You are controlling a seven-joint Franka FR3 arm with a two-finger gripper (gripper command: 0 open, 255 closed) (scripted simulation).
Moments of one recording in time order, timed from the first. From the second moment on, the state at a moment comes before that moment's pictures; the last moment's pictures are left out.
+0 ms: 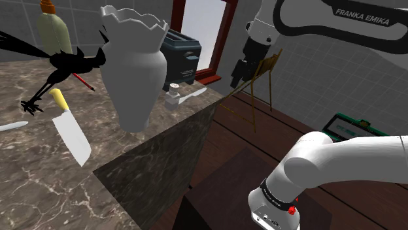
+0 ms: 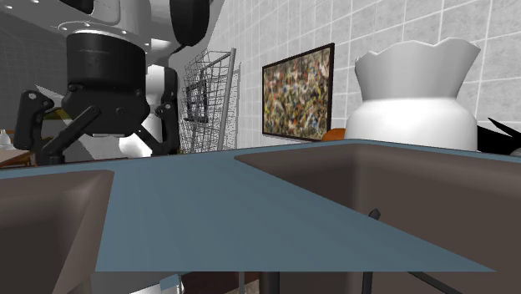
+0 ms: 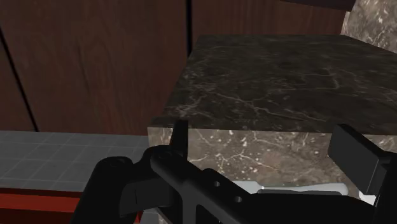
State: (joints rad) arm 0.00 -0.81 0.07 -2.40 -0.01 1.69 -0.09
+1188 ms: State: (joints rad) arm 0.08 -0.43 0.22 -1.89 0.24 1.53 0.18
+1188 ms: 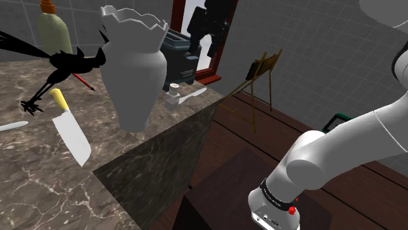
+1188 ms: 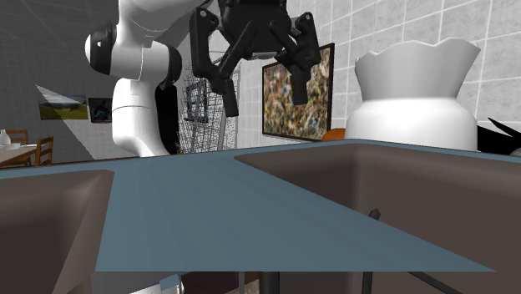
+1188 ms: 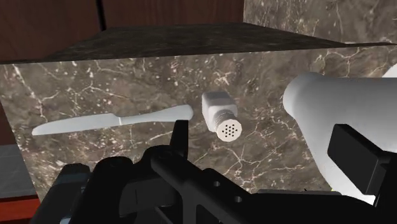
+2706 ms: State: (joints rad) arm 0.13 -0.12 0.32 -1.50 0.35 1.50 0.39
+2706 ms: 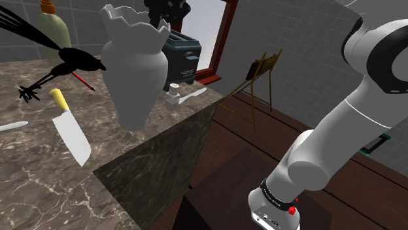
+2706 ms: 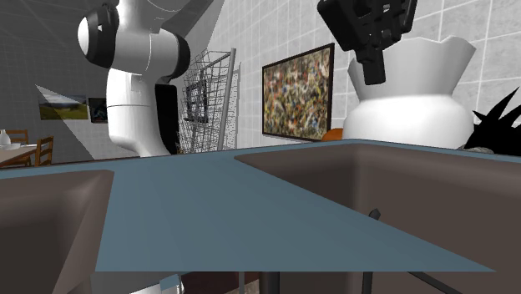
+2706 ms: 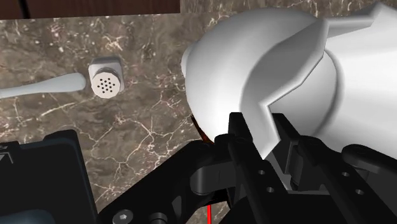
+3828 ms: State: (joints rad) arm 0.13 -0.03 0.34 -1.27 0.32 1.36 0.45
